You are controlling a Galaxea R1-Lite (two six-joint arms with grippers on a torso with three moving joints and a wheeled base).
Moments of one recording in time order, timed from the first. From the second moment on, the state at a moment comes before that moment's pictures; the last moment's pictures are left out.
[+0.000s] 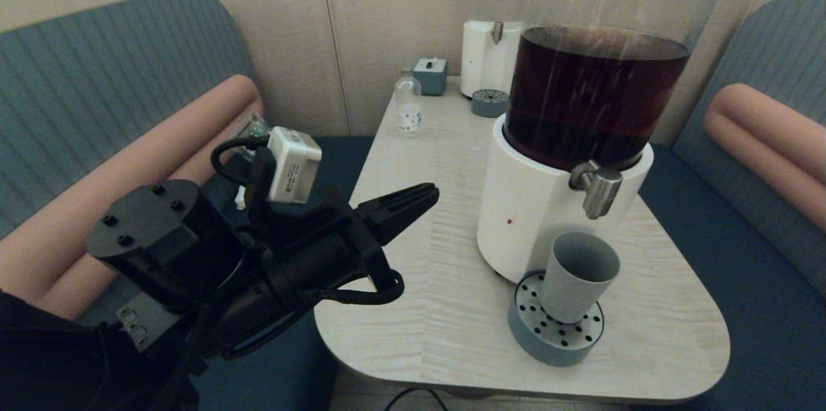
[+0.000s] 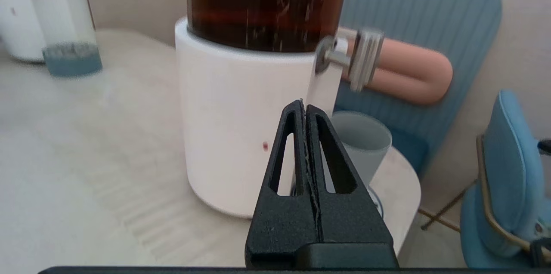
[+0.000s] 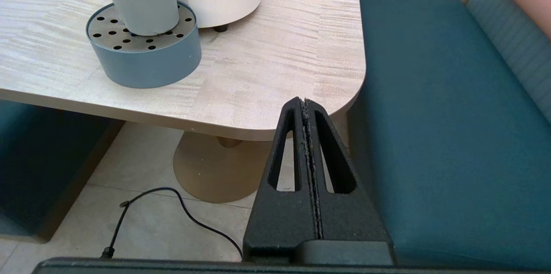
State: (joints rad) left arm -0.62 1.74 -0.54 -1.48 -0.37 -0.08; right arm 0.00 0.00 0.00 0.00 0.01 -0.04
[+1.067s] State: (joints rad) left arm -0.75 1.86 -0.46 -1.48 -0.37 -0.08; right arm 0.00 0.00 0.00 0.00 0.01 -0.04
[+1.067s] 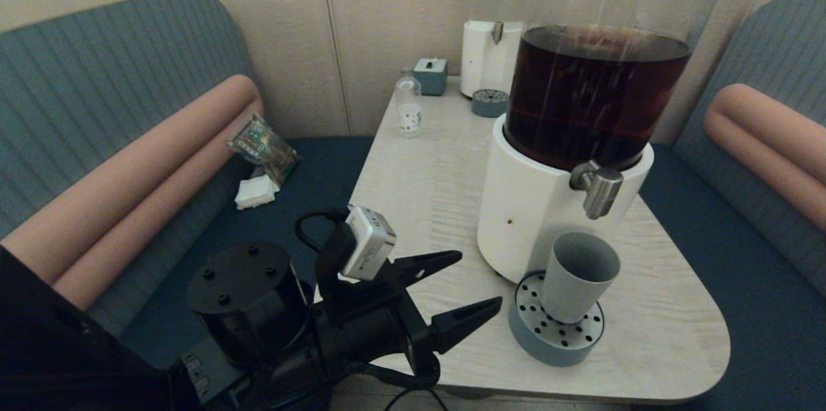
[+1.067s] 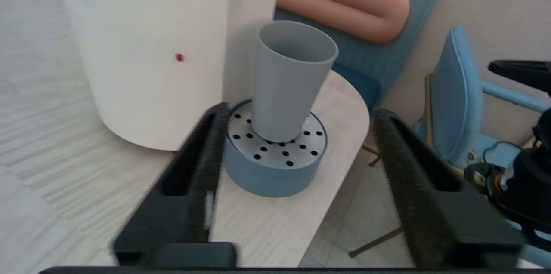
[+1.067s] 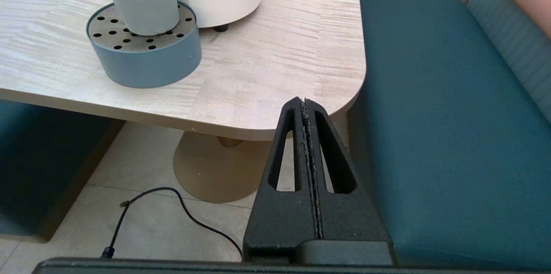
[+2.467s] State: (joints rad) left arm -0.87 2.16 -0.70 -1.48 -0.31 -0.09; right arm 0.00 0.00 0.00 0.00 0.01 -0.04
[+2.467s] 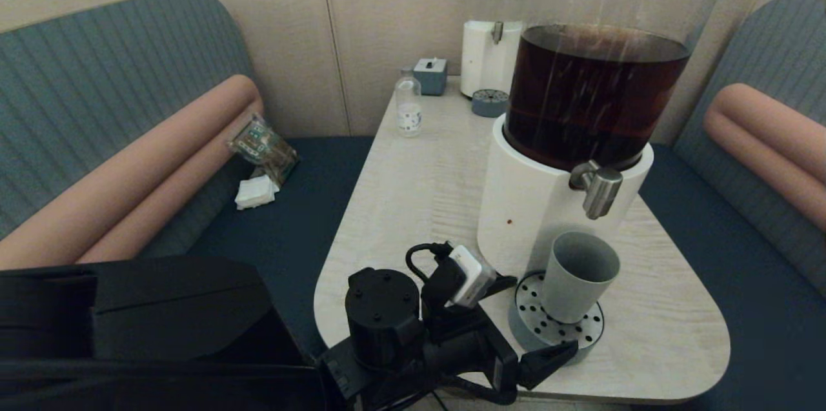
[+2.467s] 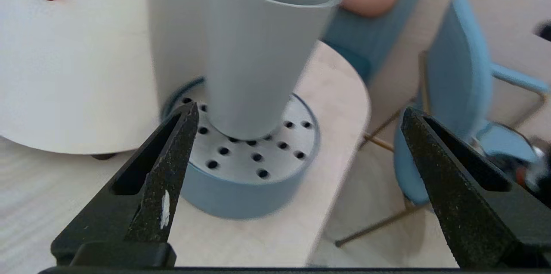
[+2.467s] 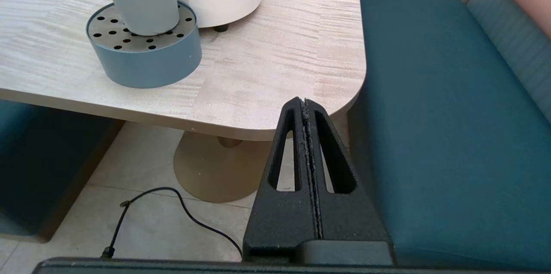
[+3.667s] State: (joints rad) left arm -0.87 2.30 -0.90 -1.49 -0.36 -0.10; right arm 0.00 0.00 0.00 0.00 0.01 -0.04
